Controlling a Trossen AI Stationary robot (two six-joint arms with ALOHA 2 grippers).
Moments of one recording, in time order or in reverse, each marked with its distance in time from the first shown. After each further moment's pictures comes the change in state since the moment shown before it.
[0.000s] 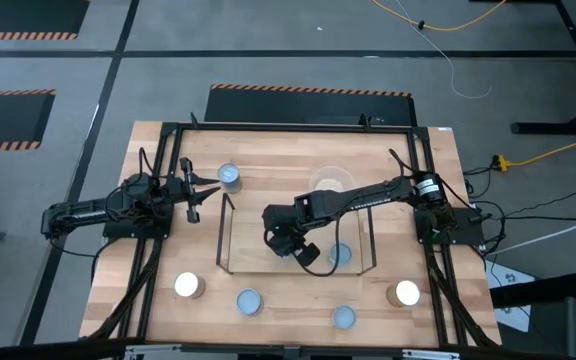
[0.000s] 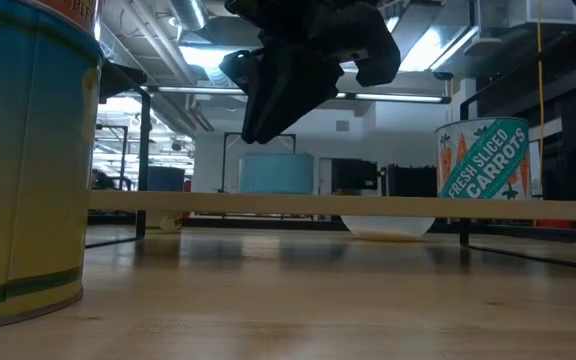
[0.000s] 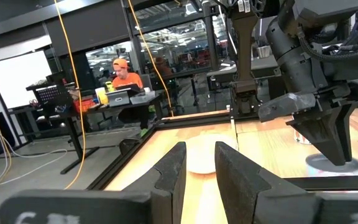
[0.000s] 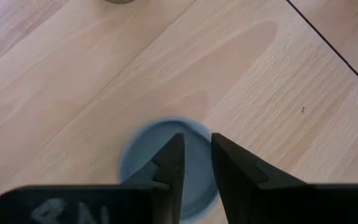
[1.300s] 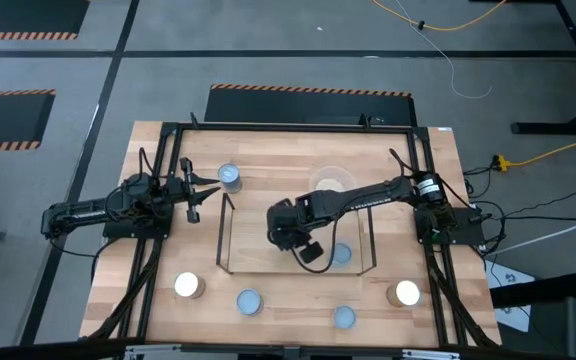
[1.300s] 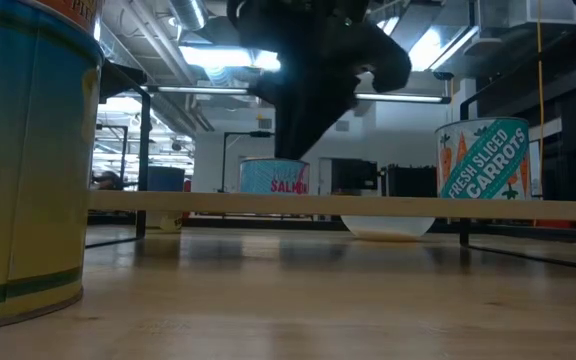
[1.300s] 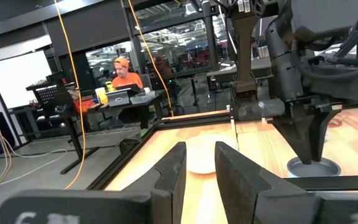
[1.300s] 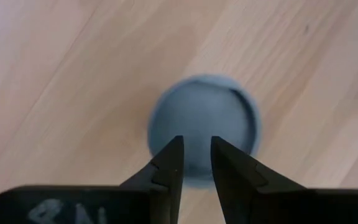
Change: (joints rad) left arm 0.000 0.000 0.000 0.000 0.000 0.000; right arm 0.000 -0.002 0.000 -0.131 0.131 0.179
